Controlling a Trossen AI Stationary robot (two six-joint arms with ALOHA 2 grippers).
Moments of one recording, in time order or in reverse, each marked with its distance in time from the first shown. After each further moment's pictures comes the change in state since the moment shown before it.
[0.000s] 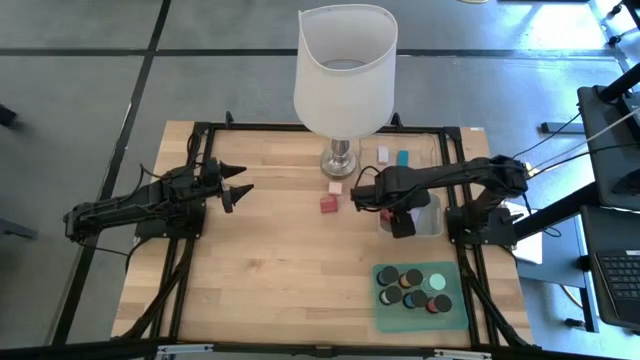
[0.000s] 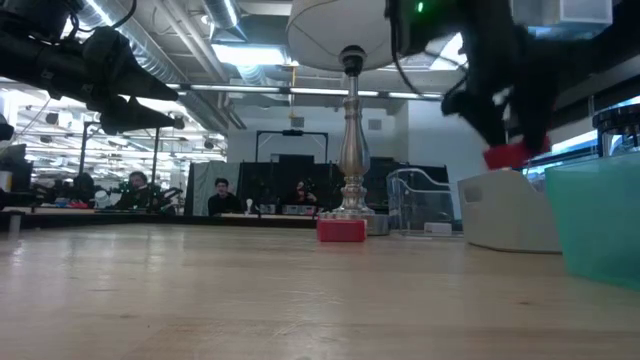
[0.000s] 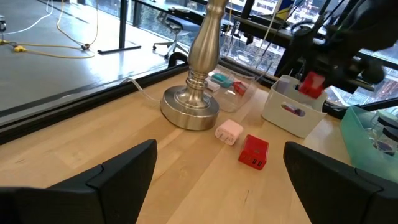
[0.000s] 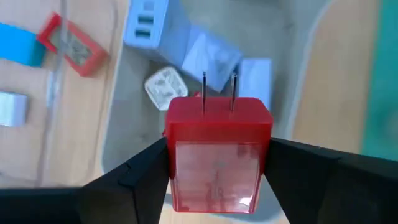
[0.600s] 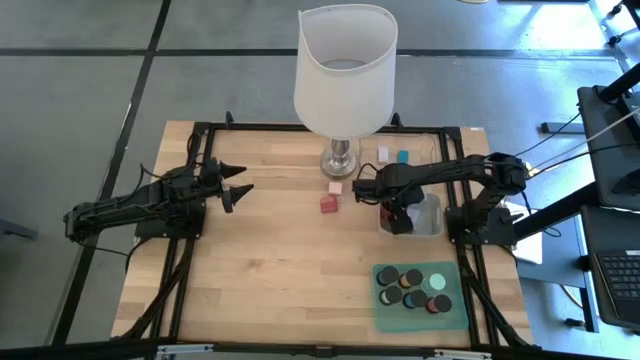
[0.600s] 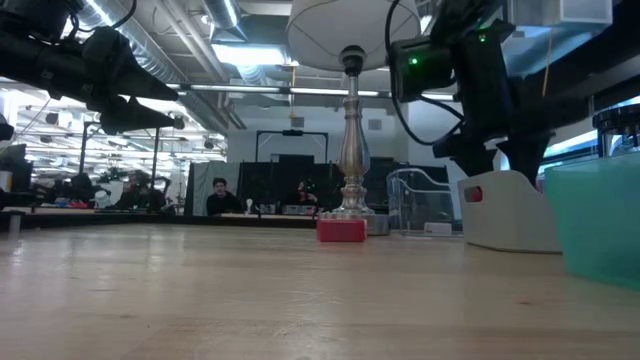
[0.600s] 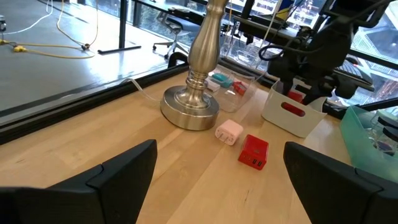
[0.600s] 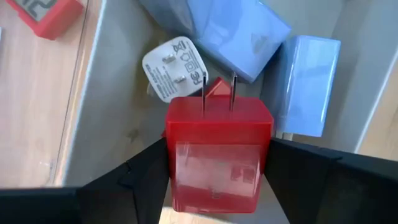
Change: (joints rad) left arm 0.000 0.000 0.000 0.000 0.000 0.000; right arm -0.112 0.000 -0.221 0.317 -0.058 -0.227
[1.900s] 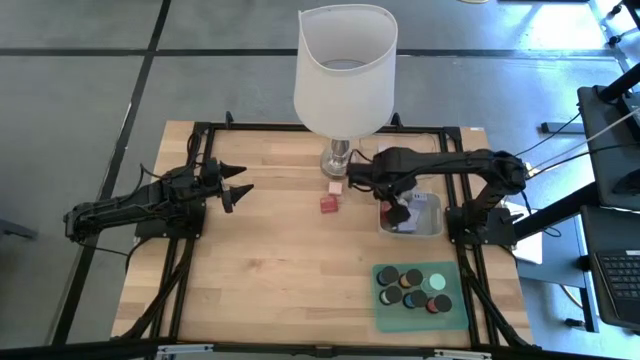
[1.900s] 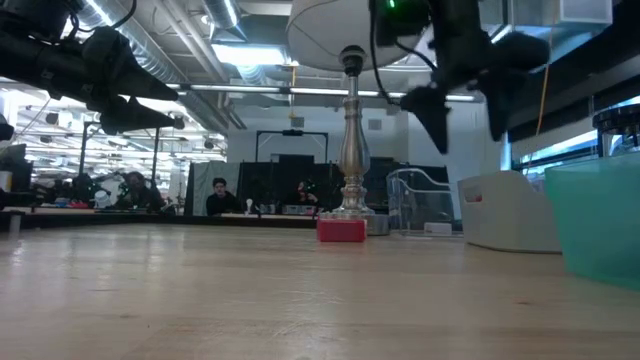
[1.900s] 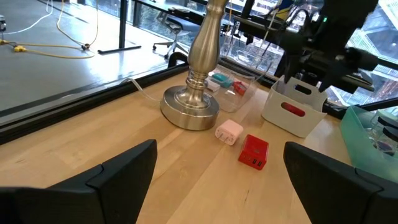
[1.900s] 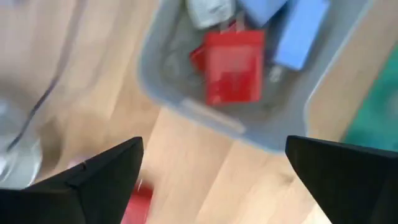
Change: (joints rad) left arm 0.000 0.000 0.000 0.000 0.000 0.000; right arm -0.016 0.000 0.264 -0.155 -0.047 -0.169
